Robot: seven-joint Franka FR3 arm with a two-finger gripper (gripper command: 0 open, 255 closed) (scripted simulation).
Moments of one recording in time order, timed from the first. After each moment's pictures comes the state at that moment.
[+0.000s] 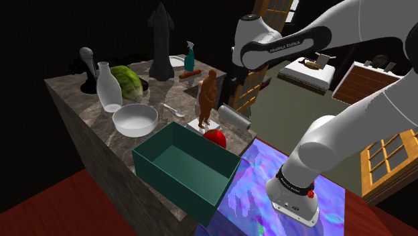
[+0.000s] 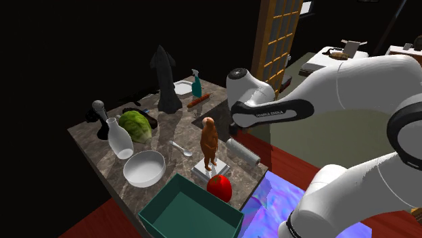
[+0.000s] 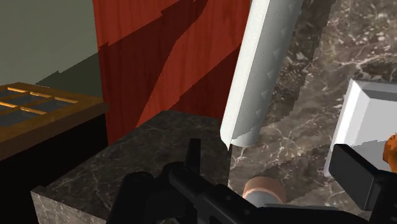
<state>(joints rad) -0.10 -0.42 -0.15 -2.51 -0.42 2.17 -0.04</state>
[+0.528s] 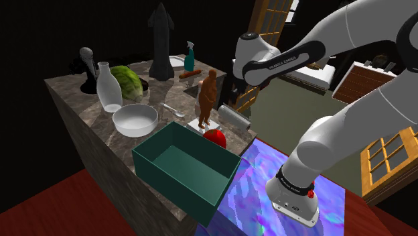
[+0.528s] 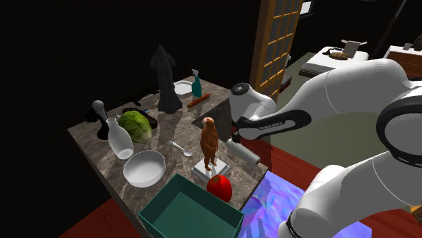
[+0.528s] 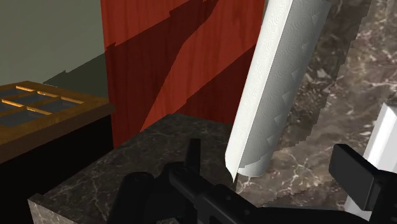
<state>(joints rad) -0.14 -0.38 -0.16 -2.63 -0.52 2.33 0.02</state>
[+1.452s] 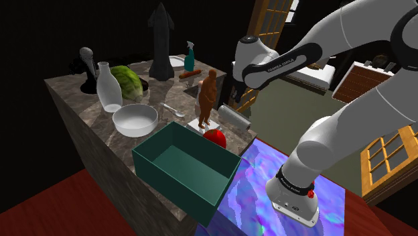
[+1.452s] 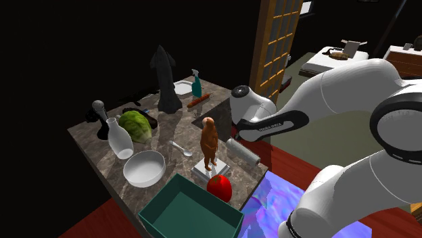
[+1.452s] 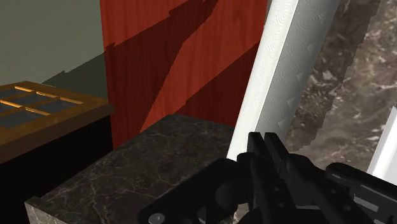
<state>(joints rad) -0.15 -0.35 -0.17 -2.64 -0.54 2.37 0.02</state>
